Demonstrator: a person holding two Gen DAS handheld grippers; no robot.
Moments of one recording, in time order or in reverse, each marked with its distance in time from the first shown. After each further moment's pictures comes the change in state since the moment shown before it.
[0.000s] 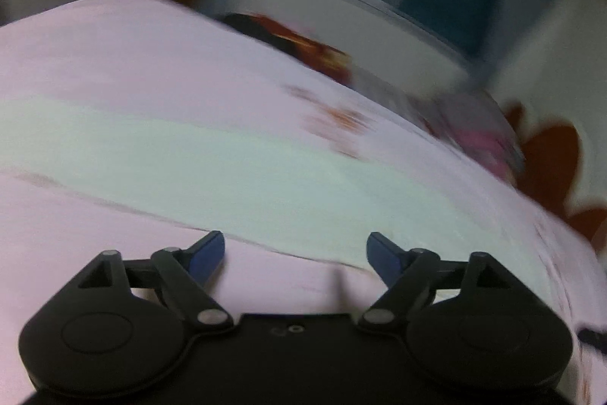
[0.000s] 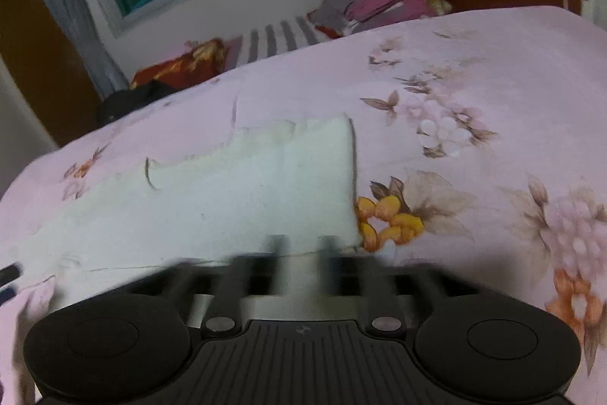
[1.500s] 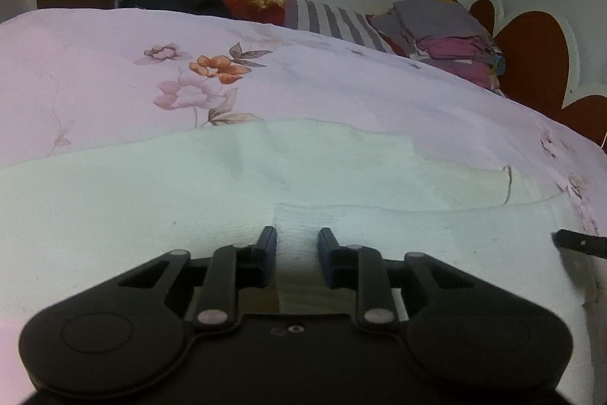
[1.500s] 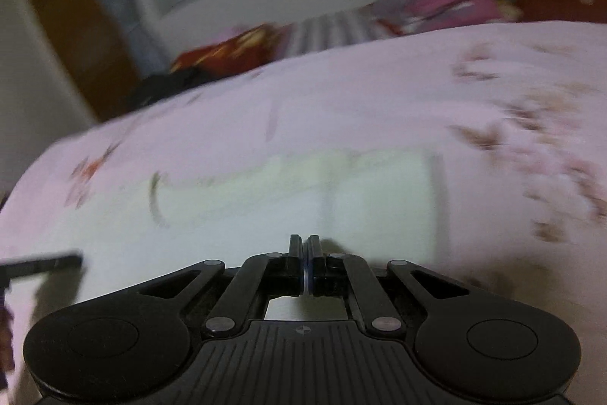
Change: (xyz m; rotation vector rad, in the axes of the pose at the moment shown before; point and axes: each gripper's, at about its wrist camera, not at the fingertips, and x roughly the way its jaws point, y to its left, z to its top) left arm 0.120 -0.137 -0.002 0.338 0.197 -0.056; right arm 0.100 0.013 0.047 -0.143 0.069 0.182
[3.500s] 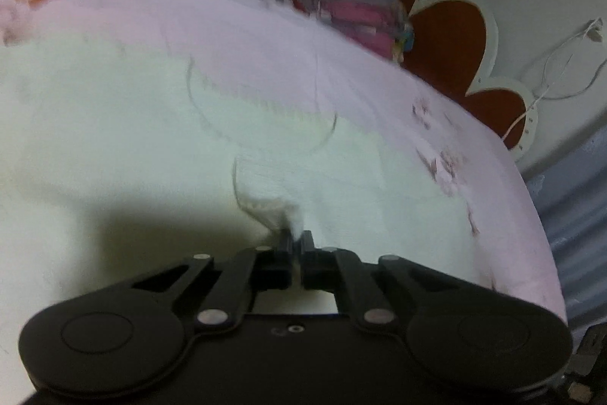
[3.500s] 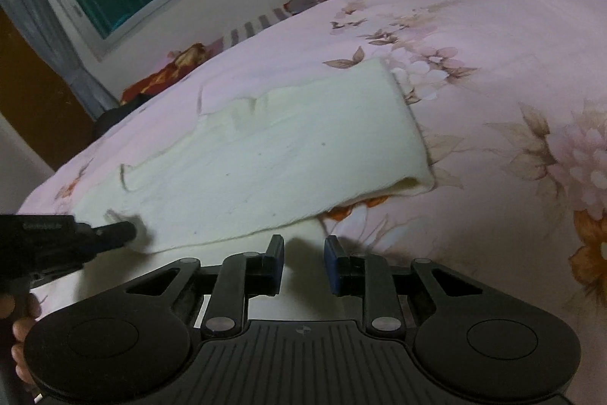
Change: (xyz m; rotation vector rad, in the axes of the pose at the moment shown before) left arm 0.016 -0.117 -0.017 -0.105 0.125 -0.350; right arm -0.088 -0.036 -0.076 0.291 -0.037 -0.138
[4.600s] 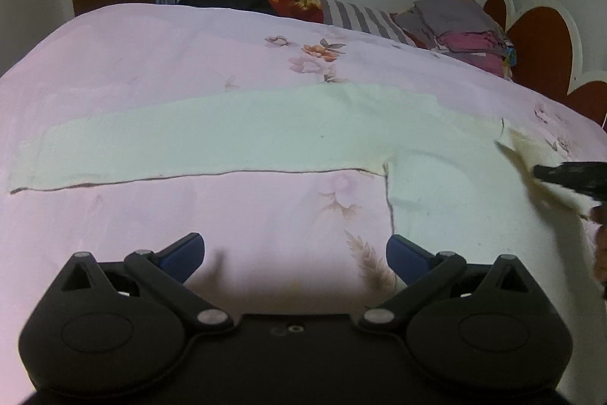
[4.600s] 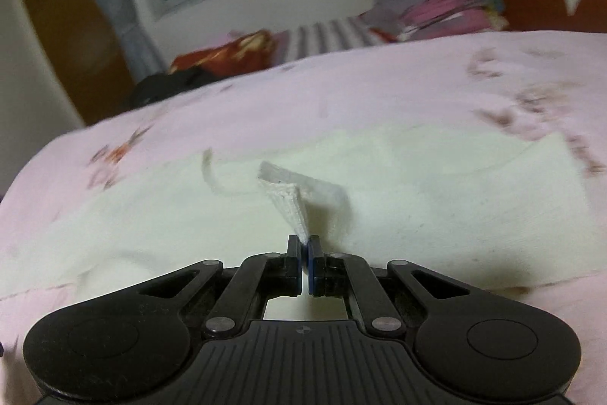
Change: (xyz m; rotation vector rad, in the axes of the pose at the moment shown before) left arm -0.214 0.132 -0.063 0.087 -0.114 0.427; right arm 0.044 0.132 -0.001 -0.262 -0.004 0.072
